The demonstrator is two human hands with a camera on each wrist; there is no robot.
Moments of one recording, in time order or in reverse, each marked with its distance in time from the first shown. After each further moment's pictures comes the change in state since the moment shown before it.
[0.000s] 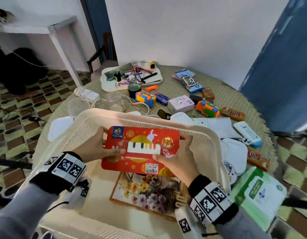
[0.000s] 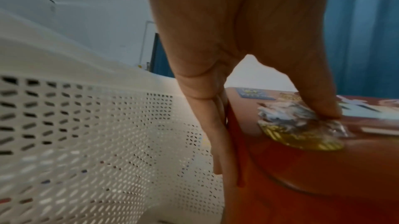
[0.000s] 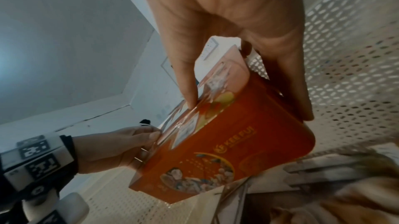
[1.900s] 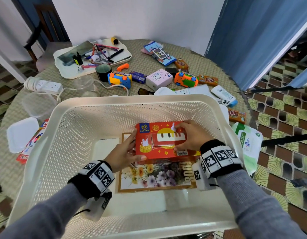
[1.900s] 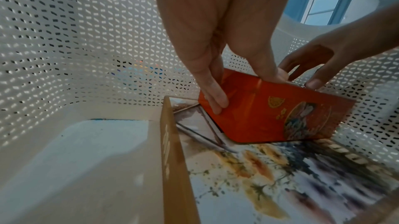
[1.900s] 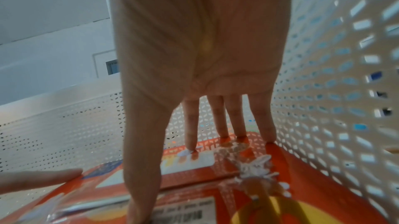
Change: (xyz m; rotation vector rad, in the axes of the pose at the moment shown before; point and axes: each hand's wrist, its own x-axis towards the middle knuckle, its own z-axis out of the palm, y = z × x) left_hand 0.047 -0.062 0.074 -0.135 -0.501 0.262; right_hand 0.015 0.037 -0.014 -0.729 -0.148 0.193
